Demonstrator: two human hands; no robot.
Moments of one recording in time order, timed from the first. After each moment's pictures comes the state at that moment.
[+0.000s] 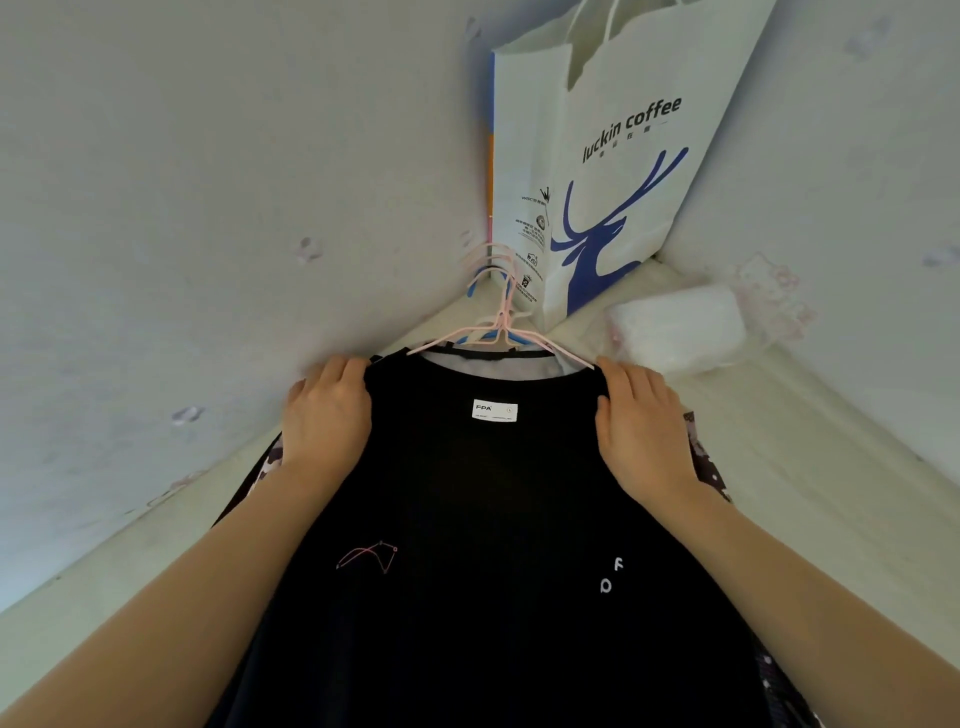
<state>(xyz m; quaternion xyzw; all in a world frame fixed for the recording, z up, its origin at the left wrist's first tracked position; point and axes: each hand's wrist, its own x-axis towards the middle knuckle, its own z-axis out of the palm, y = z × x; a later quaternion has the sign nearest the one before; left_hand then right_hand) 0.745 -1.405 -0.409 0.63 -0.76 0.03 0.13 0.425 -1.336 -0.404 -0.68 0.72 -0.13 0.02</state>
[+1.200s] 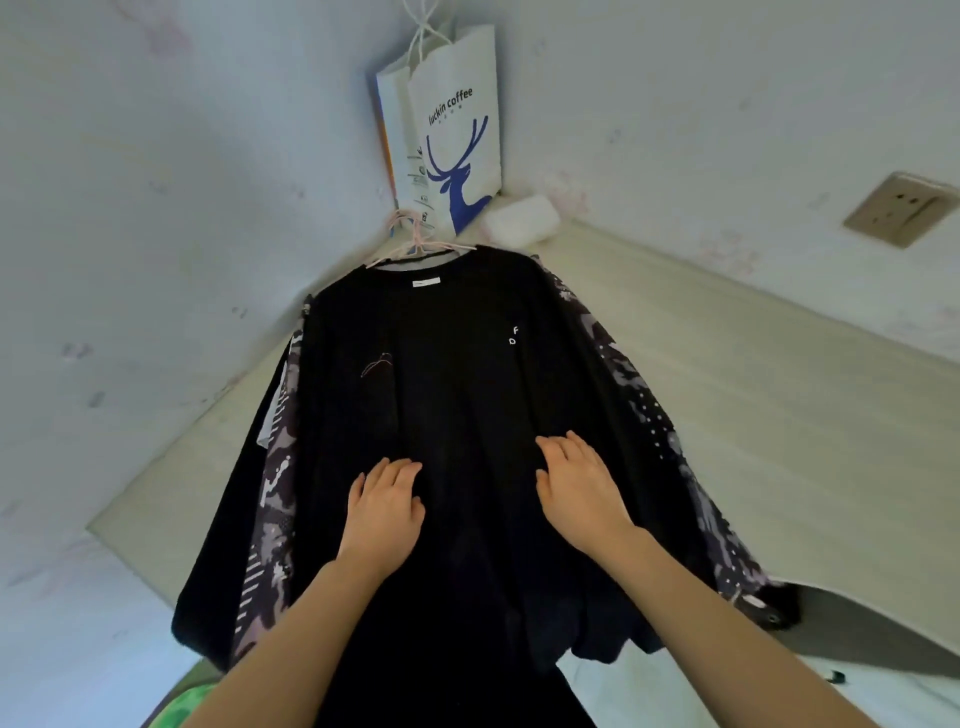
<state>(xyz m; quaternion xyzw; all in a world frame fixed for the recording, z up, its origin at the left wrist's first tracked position) 0.793 -1.061 -0.362 0.52 -0.83 -0.21 0.01 0.564 -0.971 -0.338 -0.58 0.80 -0.07 0.17</state>
